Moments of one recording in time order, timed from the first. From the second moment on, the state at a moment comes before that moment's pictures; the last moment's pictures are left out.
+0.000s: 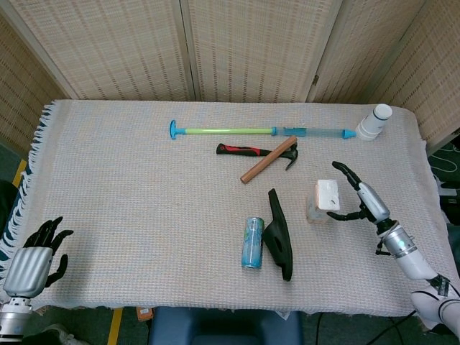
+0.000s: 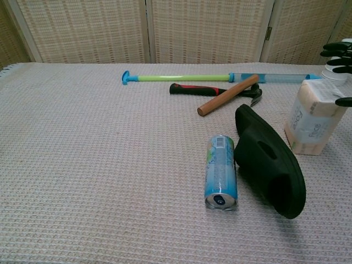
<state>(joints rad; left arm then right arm) -0.12 -1.13 -0.01 -1.69 1.47 1.42 0.20 0.52 -1.48 -0.02 -0.80 -1.61 1.29 1.24</state>
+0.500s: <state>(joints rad) -0.11 -1.12 -0.01 -1.70 1.49 1.44 0.18 0.59 -1.01 0.08 -1.70 -1.22 1.00 0.20</state>
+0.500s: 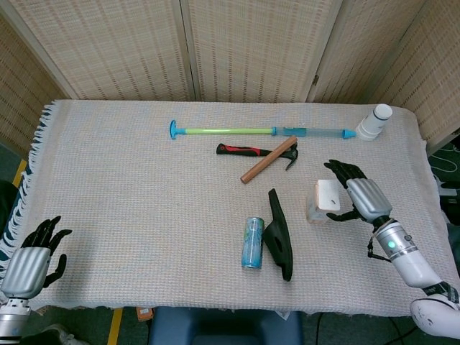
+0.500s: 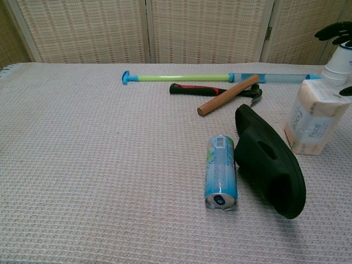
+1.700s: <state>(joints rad) -0.12 -1.12 -0.01 -1.70 1.48 1.42 0.18 0.83 -1.02 0.06 -1.74 -0.63 0.77 -0.31</state>
